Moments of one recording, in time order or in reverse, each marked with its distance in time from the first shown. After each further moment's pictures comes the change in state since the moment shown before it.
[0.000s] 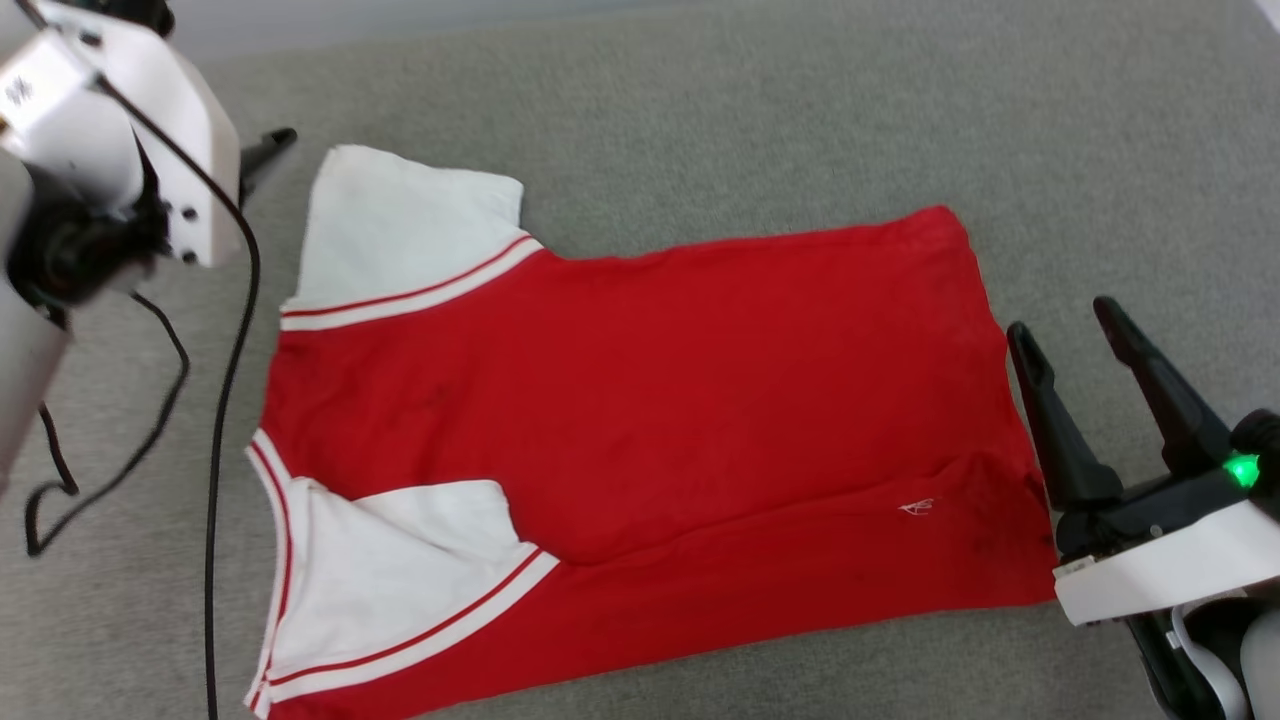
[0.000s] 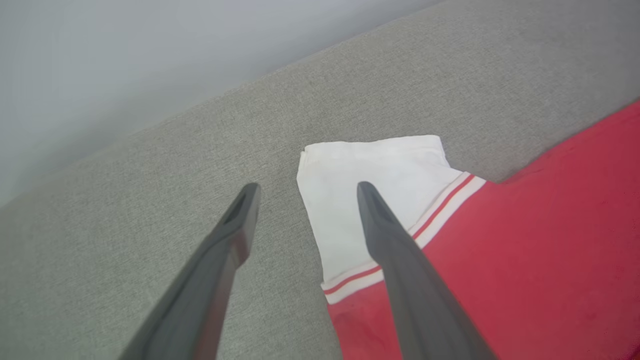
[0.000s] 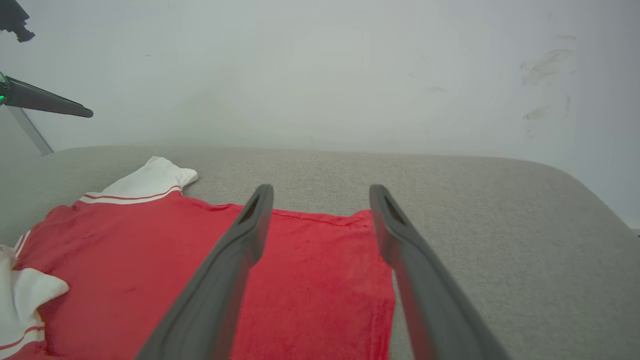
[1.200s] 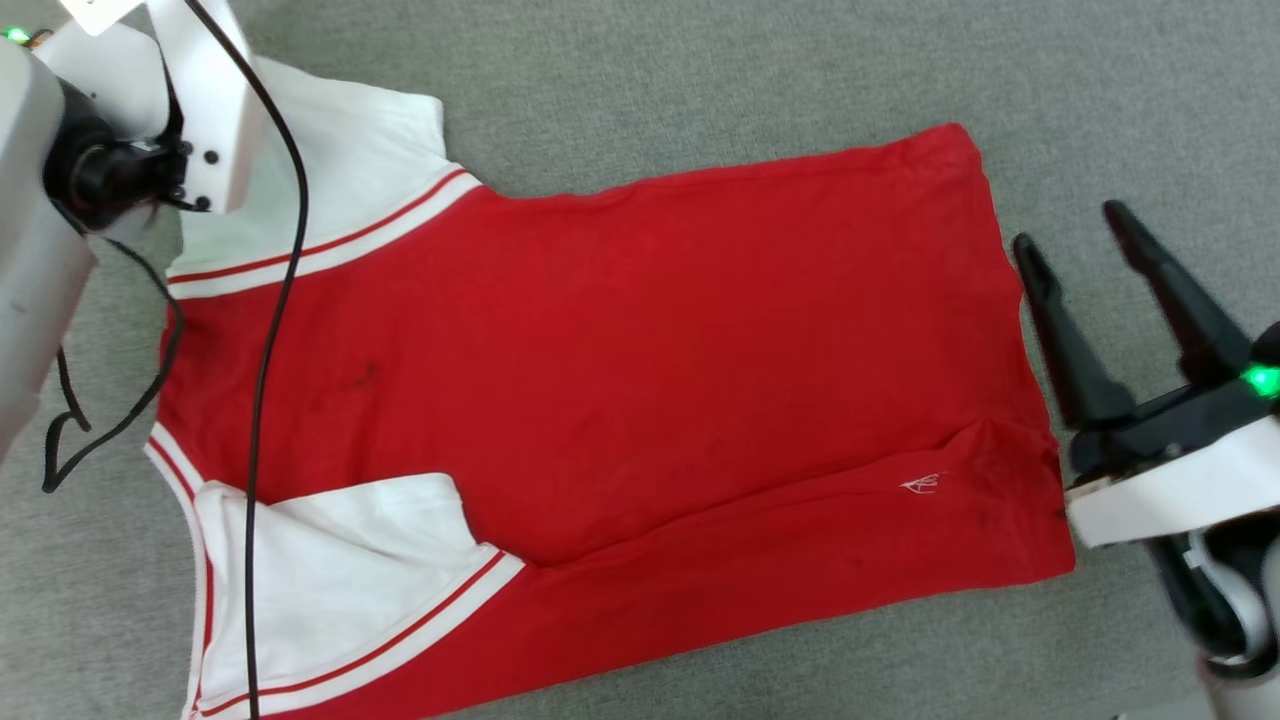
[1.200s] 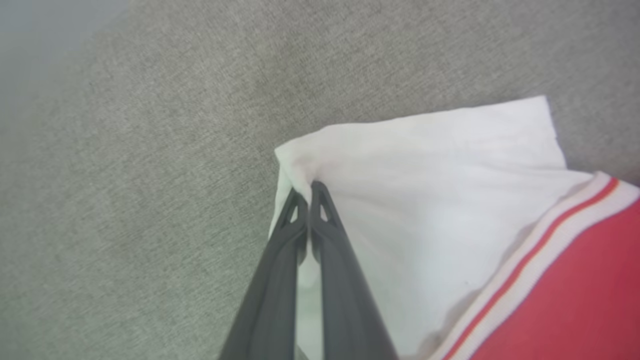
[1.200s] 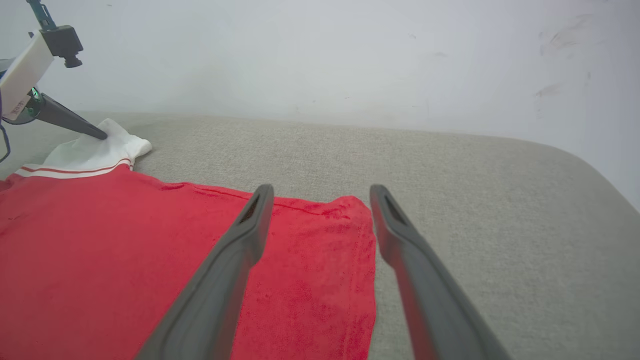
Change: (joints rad) left arm -0.213 -0.077 -0.145 0.211 0.043 -0.056 0.171; right arm -0.155 -0.037 0.045 0.033 0.020 0.000 -0.003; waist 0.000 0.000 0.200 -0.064
